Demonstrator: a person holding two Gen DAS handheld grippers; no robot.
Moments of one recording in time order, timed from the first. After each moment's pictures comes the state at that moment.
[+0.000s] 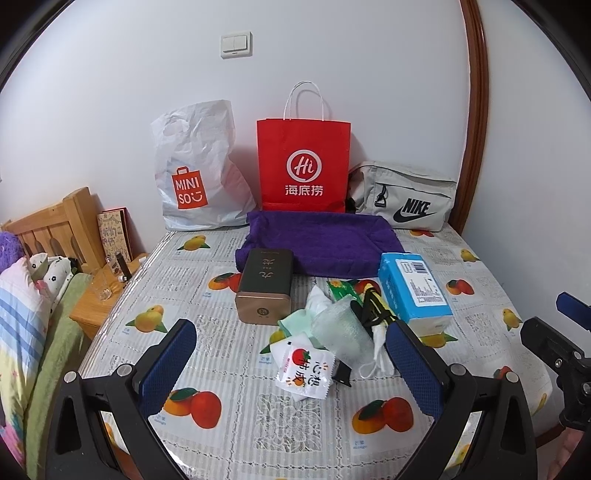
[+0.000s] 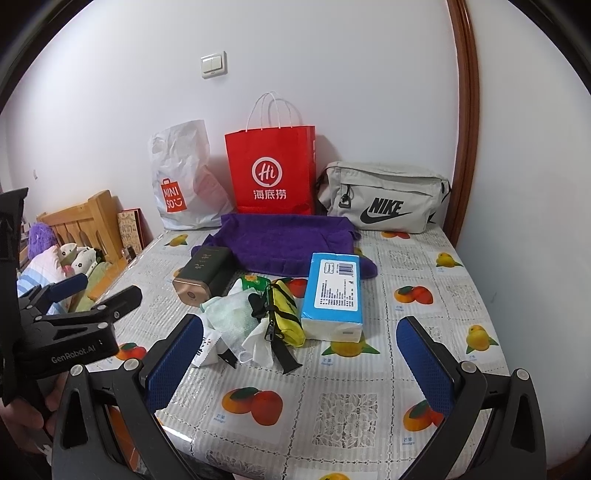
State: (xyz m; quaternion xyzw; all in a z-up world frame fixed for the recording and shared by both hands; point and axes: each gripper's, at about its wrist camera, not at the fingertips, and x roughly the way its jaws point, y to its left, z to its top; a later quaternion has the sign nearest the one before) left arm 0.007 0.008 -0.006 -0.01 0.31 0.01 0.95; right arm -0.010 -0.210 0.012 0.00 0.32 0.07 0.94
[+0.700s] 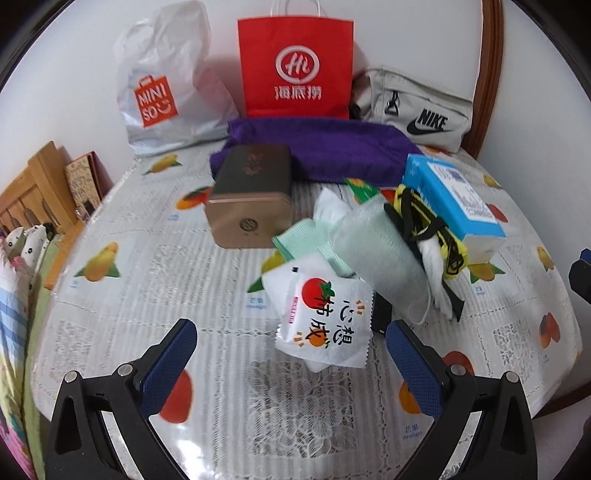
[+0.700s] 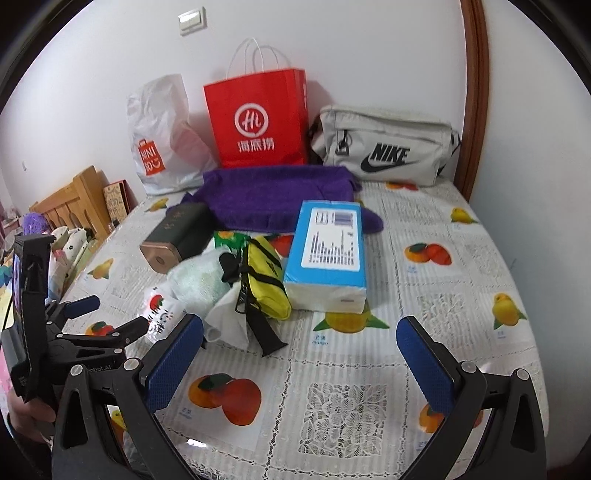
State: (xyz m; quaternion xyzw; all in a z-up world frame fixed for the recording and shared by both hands) left arm 0.063 0.012 -0.116 0.02 0.44 -0.01 0.90; right arm 0.038 -0.222 -0.067 0.01 0.39 0.07 0.92
